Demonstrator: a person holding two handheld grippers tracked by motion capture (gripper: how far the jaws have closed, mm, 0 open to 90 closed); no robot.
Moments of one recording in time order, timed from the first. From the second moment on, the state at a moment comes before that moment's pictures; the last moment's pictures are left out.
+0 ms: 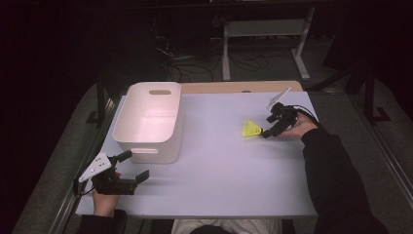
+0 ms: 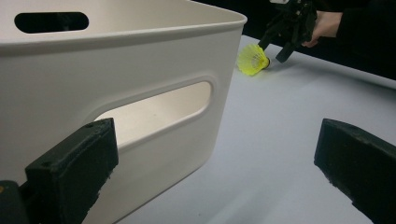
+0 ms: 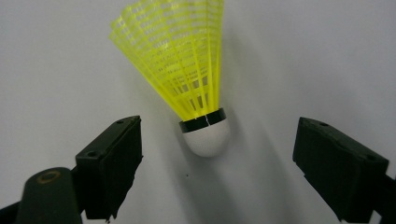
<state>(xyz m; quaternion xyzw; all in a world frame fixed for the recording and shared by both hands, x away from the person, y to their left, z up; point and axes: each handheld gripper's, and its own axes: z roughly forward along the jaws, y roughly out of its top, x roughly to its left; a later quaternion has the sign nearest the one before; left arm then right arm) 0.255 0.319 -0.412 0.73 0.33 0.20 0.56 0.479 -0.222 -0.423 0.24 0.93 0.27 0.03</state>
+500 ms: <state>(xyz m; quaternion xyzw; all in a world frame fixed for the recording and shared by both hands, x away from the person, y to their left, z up) 0.255 0.319 -0.412 0.73 0.33 0.20 0.57 0.482 -0.212 -0.434 0.21 0.94 0.27 0.01</state>
